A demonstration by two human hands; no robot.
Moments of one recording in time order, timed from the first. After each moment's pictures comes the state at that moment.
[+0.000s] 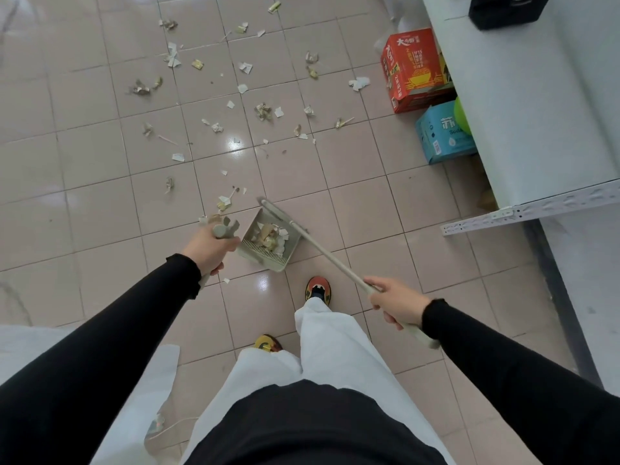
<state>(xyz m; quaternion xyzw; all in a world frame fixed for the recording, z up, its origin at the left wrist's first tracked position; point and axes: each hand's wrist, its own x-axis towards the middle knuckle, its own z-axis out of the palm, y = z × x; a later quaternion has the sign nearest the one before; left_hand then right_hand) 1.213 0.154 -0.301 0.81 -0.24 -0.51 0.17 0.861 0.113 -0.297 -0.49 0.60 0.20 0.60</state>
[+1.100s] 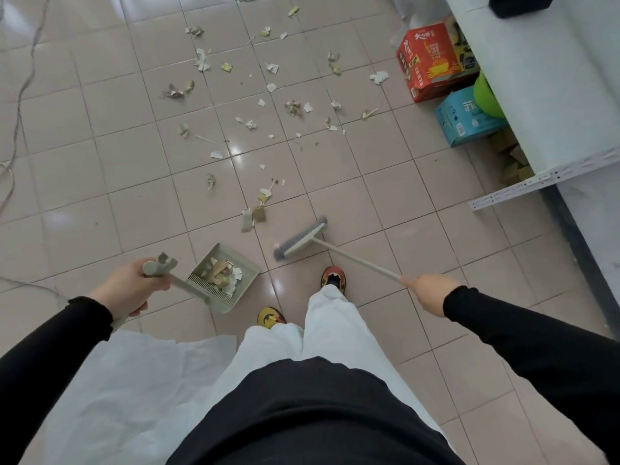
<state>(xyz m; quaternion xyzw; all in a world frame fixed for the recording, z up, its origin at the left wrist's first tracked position) 1.506 0.380 -0.258 0.82 -0.30 -0.49 0.07 0.996 0.261 -0.307 -0.67 0.55 0.41 0.27</state>
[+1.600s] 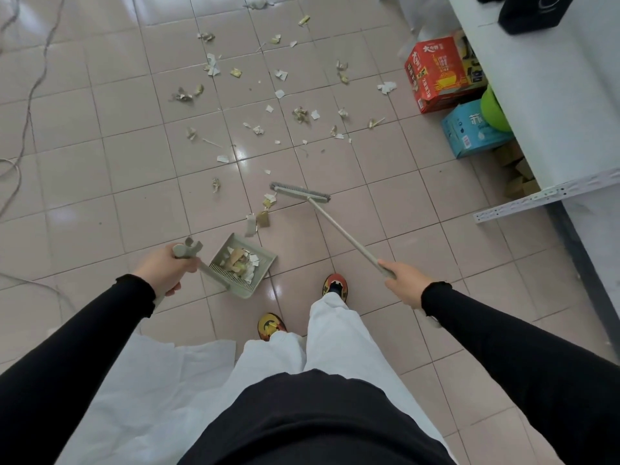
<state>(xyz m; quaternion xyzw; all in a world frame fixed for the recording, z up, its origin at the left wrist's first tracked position) 1.489 0.337 -0.278 0.82 -0.27 -0.49 0.11 1.058 0.239 -0.306 -0.61 0.62 0.21 0.45</state>
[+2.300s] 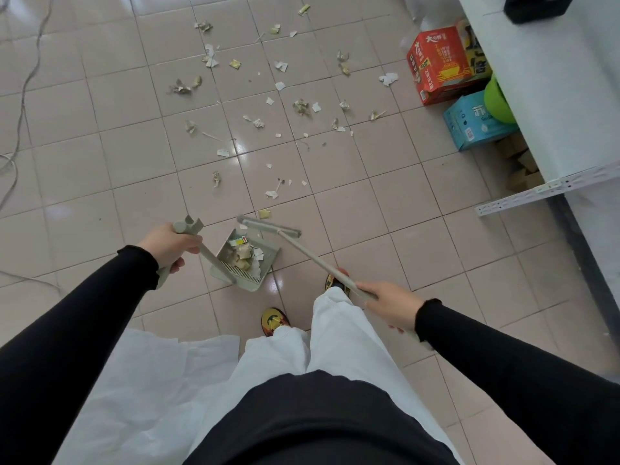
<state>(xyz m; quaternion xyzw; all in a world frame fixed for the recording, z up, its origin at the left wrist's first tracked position) 1.510 0.308 -0.281 0.82 -0.24 -0.51 0.12 1.109 0.284 -0.270 -0.59 0.56 0.26 0.53</state>
